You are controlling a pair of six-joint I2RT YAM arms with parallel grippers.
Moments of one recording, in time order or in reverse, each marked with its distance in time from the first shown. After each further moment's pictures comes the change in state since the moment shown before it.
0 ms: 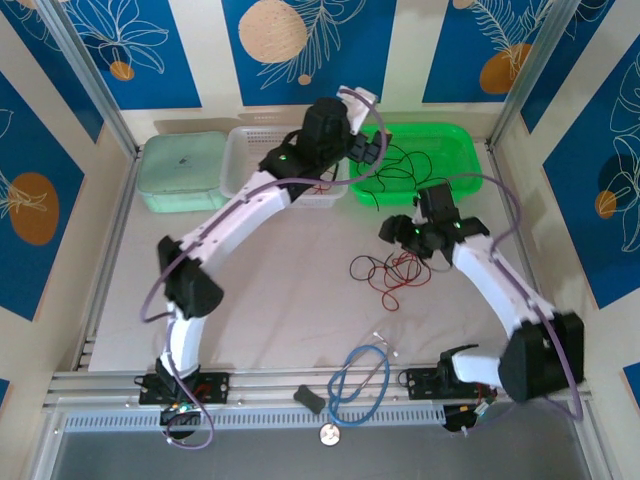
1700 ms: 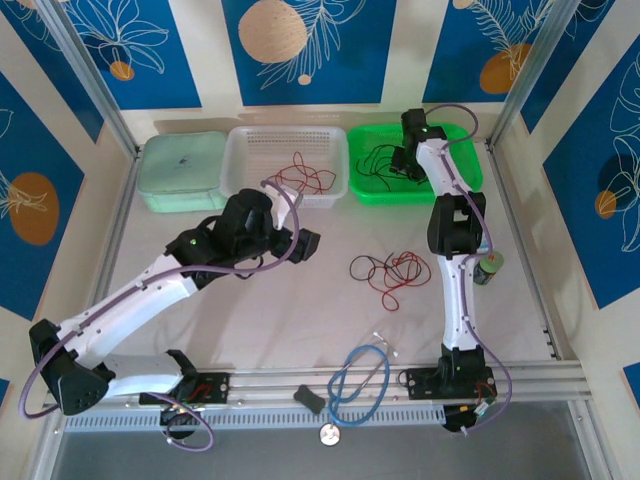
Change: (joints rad) left arm -0.032 -0.771 -0.952 -0.160 0.120 -0.216; right arm -0.151 1.194 1.370 -0.355 0.264 -0.149
